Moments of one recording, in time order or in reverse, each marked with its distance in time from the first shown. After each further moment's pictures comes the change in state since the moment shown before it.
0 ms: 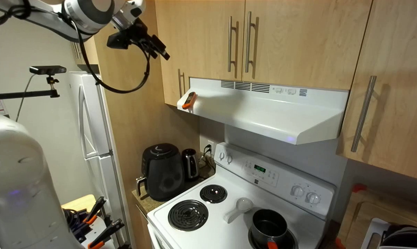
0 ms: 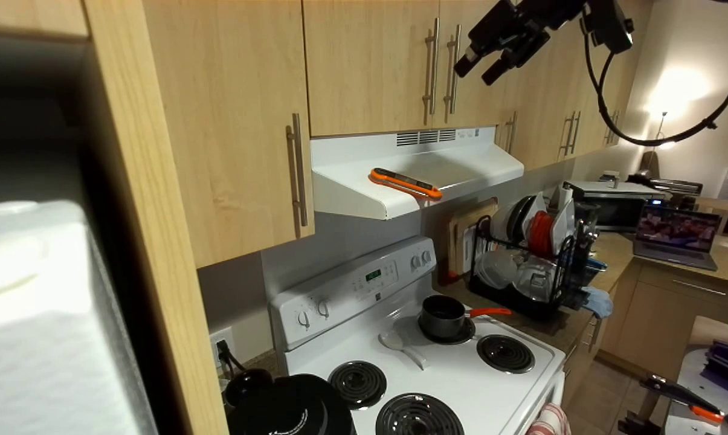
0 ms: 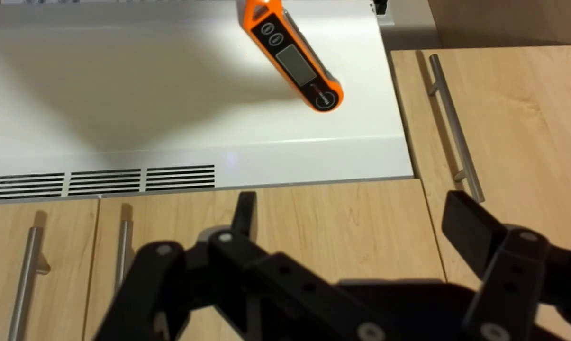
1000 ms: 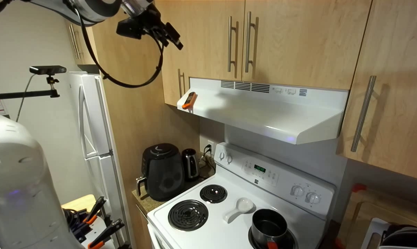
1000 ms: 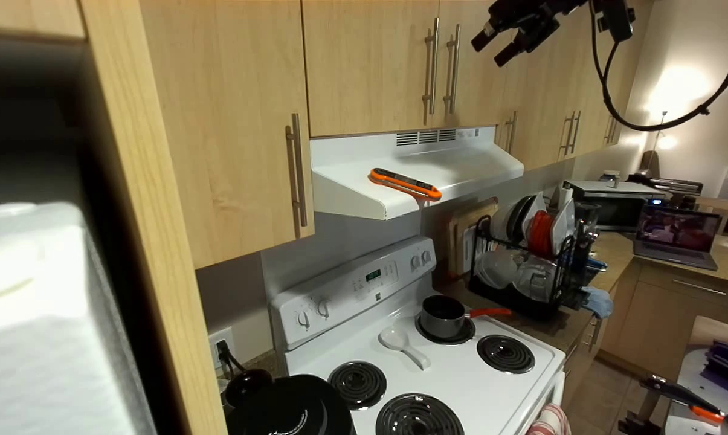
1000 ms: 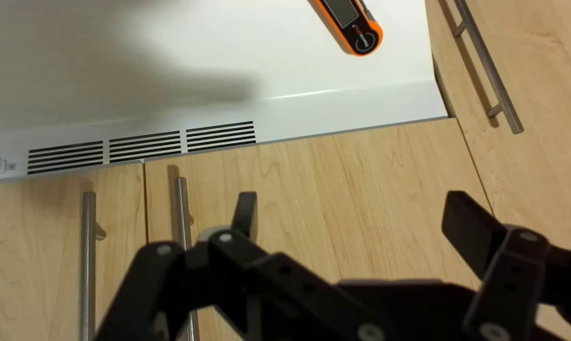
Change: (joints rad) arm 0.007 -0.030 -0.154 0.004 0.154 0.038 -0.209
